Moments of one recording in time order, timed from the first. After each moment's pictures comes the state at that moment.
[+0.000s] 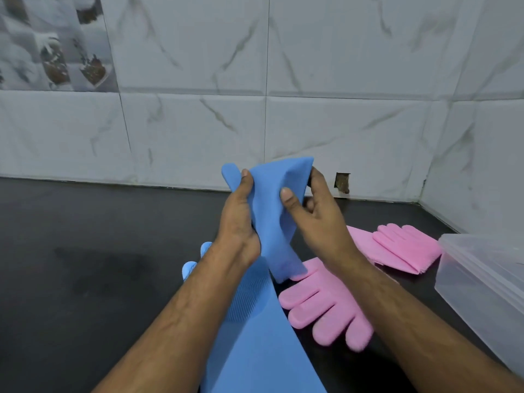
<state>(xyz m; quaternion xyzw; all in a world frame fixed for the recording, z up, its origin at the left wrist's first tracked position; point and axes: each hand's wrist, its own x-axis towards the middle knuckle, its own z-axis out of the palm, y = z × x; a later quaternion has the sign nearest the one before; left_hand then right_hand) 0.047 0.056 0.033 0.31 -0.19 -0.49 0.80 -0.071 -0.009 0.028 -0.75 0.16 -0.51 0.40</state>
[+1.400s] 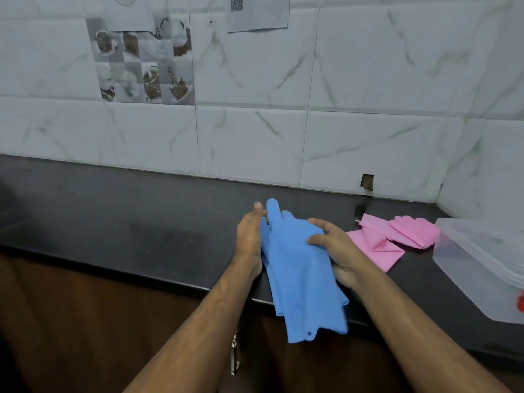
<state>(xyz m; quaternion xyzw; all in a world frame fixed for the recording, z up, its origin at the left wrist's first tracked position) 0.051 0.186 -0.028 0.50 -0.21 -0.30 0.78 -0.099 0.083 -0.017 -0.59 0.23 -0.29 0.72</state>
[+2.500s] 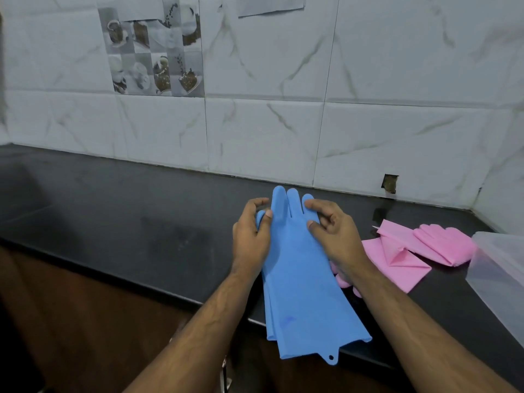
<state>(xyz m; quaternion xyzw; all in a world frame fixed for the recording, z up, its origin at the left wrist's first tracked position) 0.066 0.170 -0.036 0.63 -0.35 0.05 0.68 -0.067 0.046 -0.020 -0.73 0.13 -0.44 0.50</state>
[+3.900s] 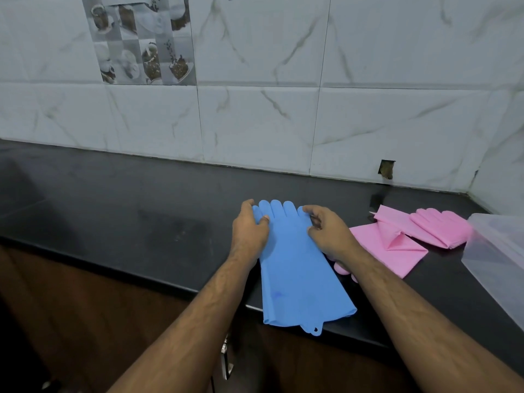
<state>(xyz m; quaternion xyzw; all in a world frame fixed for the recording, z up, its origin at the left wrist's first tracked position) 0.079 0.161 -0.045 0.76 -0.29 -0.08 0.58 -0.065 0.038 -0.032 -0.84 0.27 -0.28 0.37</state>
